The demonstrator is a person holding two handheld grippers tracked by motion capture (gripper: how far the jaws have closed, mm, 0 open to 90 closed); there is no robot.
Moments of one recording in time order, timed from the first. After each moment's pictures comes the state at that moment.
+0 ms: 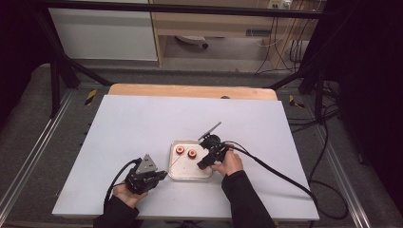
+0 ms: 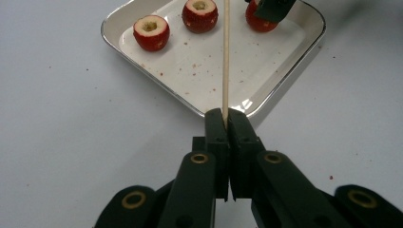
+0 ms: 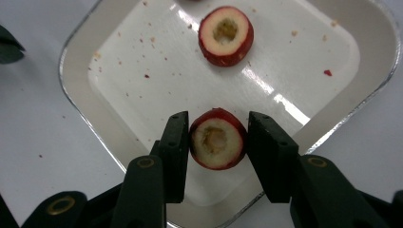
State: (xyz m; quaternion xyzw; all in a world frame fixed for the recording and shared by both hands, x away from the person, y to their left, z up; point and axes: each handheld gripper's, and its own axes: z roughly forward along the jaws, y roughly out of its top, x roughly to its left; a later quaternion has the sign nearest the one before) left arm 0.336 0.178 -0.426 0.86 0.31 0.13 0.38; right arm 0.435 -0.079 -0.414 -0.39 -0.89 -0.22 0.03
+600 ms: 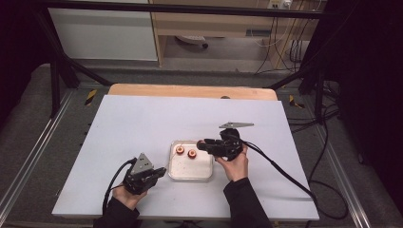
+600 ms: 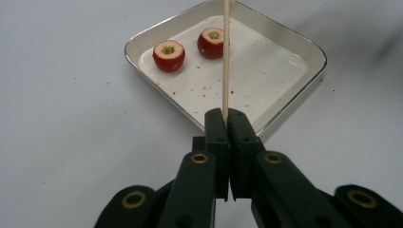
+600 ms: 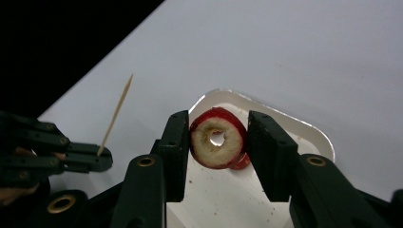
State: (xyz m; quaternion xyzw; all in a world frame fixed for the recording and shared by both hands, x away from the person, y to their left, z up) left arm 0.330 0.181 -0.420 0.83 0.34 0.15 0.41; right arm 0.413 -0.118 -0.379 -0.44 -0.75 -0.49 -0.02
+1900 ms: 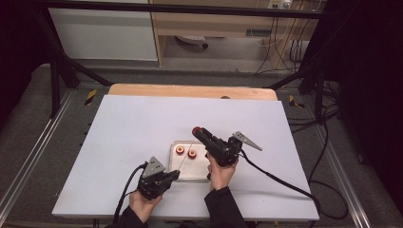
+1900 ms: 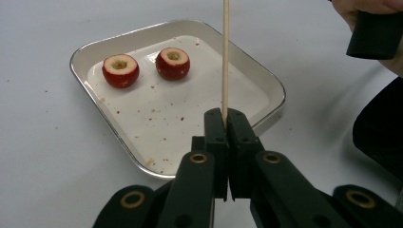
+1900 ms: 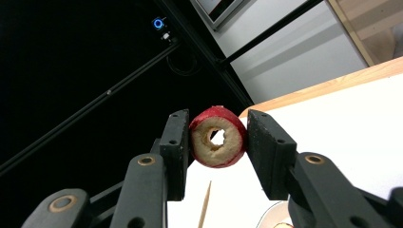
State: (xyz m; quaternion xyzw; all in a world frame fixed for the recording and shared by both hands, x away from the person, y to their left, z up) left arm 0.319 0.143 -0.425 0.79 0.38 0.12 0.46; right arm 0.392 -0.107 -0.406 -0.45 -0.51 -0.73 -0.03
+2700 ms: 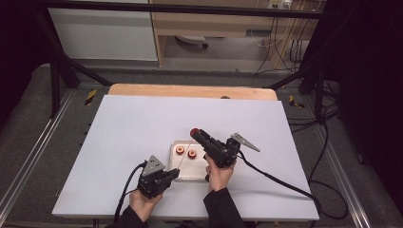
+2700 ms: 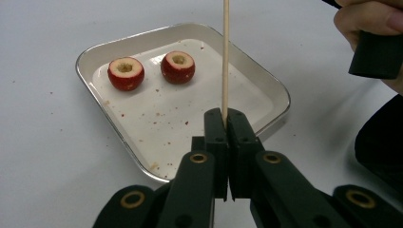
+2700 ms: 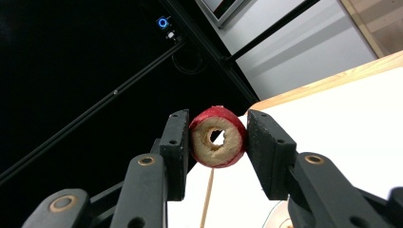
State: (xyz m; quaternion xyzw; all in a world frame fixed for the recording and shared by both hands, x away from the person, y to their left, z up) left arm 0.322 0.143 -0.425 0.79 0.39 0.13 0.46; right arm 0.392 -0.102 -0.412 -0.45 -0.51 -0.73 -0.01
